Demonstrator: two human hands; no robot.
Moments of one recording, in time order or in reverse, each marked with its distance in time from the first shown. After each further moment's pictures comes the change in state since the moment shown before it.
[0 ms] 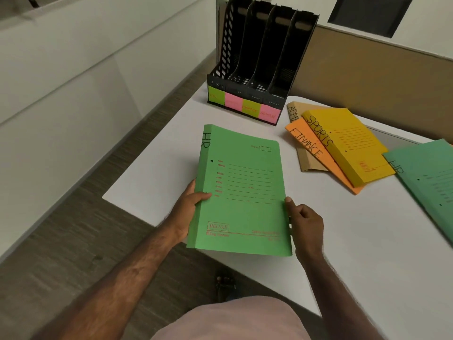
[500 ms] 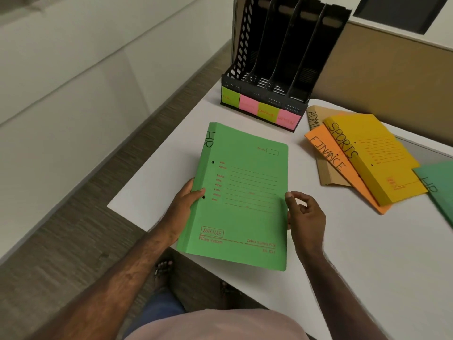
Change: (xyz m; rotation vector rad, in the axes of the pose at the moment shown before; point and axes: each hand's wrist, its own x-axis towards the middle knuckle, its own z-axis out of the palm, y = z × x) left_hand 0.042 0.018 -0.046 0.115 0.067 0.083; right_hand 0.050 -0.021 0.058 -0.069 -0.007 -0.101
